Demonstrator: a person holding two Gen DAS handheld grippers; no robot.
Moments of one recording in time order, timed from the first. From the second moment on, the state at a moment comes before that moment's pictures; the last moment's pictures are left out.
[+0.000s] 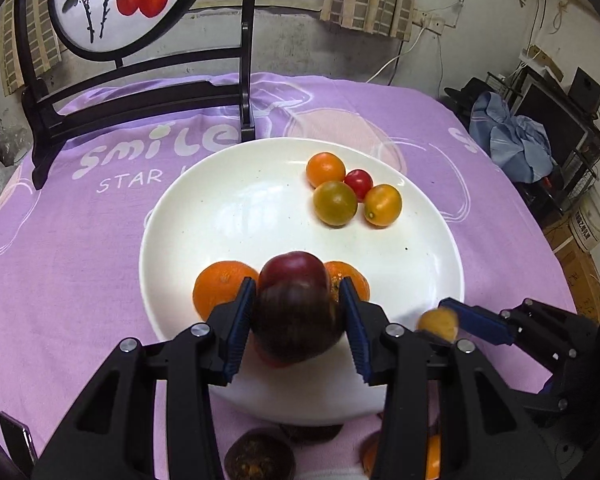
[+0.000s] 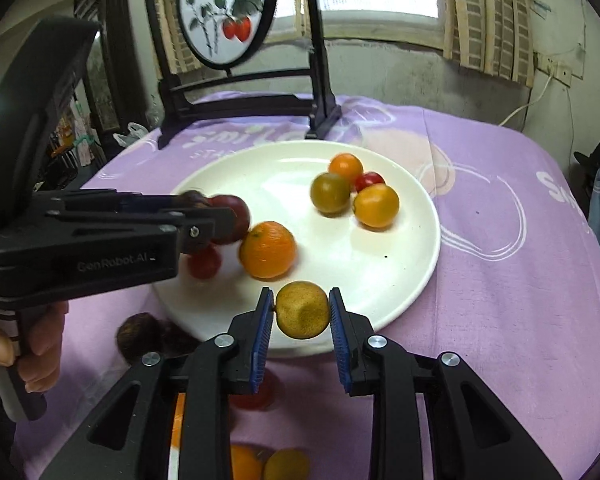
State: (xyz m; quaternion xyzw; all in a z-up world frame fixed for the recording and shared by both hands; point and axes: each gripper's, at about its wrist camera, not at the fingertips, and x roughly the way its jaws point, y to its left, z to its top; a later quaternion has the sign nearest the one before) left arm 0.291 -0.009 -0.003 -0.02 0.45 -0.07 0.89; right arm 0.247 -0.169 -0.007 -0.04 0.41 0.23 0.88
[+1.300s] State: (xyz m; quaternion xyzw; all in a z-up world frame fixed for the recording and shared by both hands) left arm 0.140 0.044 -0.033 -0.04 0.43 0.01 0.90; right arm 0.104 -0.176 -0.033 -0.10 0.44 0.24 0.86
